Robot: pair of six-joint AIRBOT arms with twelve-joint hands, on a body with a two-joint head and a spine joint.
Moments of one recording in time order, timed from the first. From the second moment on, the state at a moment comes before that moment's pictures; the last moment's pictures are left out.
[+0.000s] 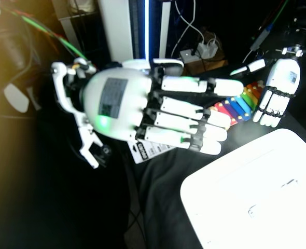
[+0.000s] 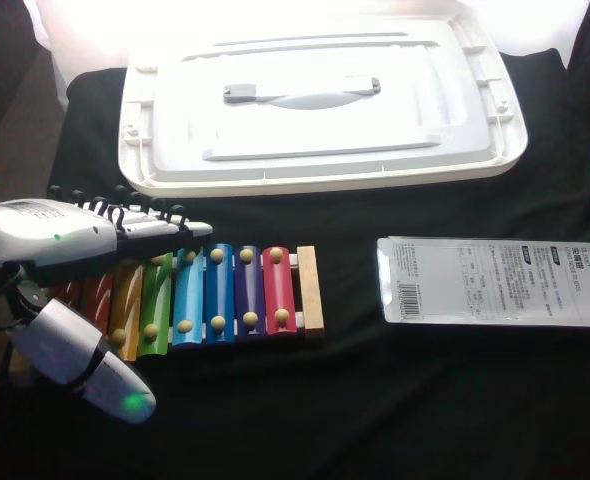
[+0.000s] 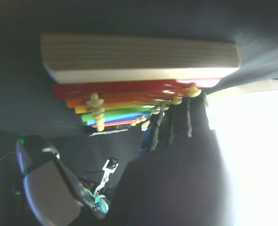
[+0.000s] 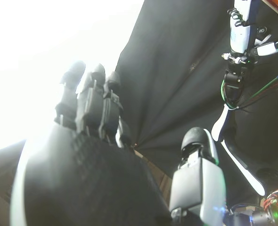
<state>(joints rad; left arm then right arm) 0.85 -0.89 1.13 0.57 -0.42 0.46 -0.92 -0.88 1.29 -0.14 1.27 -0.19</state>
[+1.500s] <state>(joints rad) 0.87 -0.94 1.17 0.50 -0.43 0.49 -0.92 -0.88 1.29 -0.14 1.27 -0.19</state>
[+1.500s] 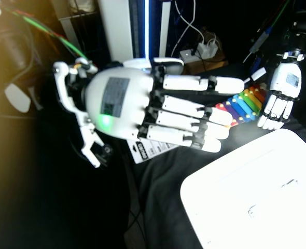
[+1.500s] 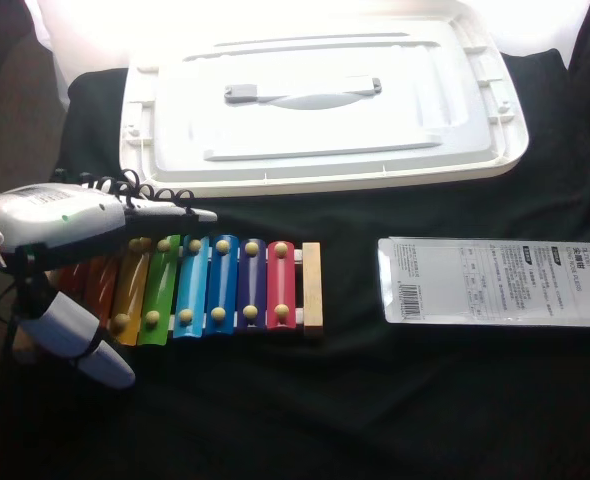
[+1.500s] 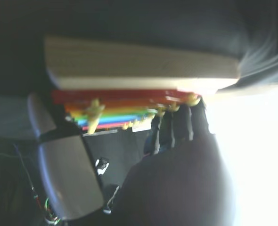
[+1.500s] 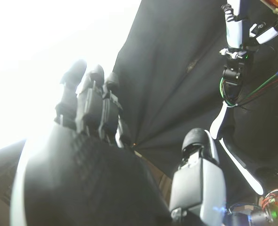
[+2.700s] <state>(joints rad) 0.89 -0.89 1.13 0.45 -0.52 0.50 -0.92 -0.88 1.29 -0.15 1.27 -0.19</state>
